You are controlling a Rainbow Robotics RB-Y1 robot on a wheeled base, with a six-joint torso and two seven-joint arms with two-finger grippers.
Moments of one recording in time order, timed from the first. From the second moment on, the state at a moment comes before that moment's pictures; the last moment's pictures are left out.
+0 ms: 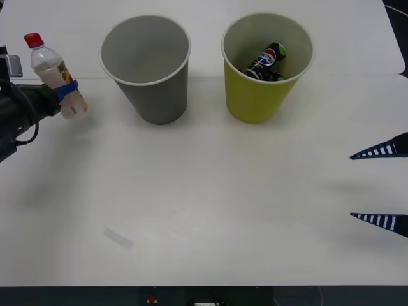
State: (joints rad) right arm 0.26 -1.13 -0.26 -2.01 1.31 -1.13 -0.09; left arm -0.35 0.75 0.01 -1.26 -1.44 -0.50 0.74
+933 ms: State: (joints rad) right arm 0.26 -1.13 -0.26 -2.01 1.31 -1.13 -0.09; left arm -0.25 0.79 0.41 -1.91 -1.95 -1.27 1.41
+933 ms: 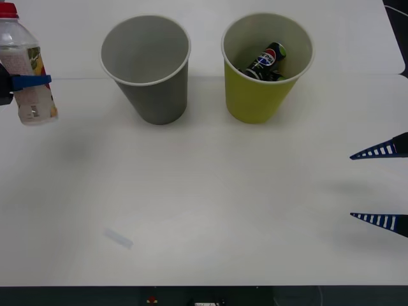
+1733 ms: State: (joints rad) right arm 0.26 -1.13 -0.26 -2.01 1.31 -1.13 -0.09; left arm -0.61 1.09 0.20 -1.72 -1.64 -1.49 1.36
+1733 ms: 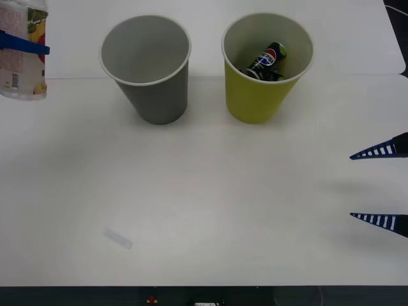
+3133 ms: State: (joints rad) right arm 0.26 -1.13 -0.26 -2.01 1.31 -1.13 -0.09; left arm -1.21 0.68 -0.26 -1.29 -2.15 -1.43 1.35
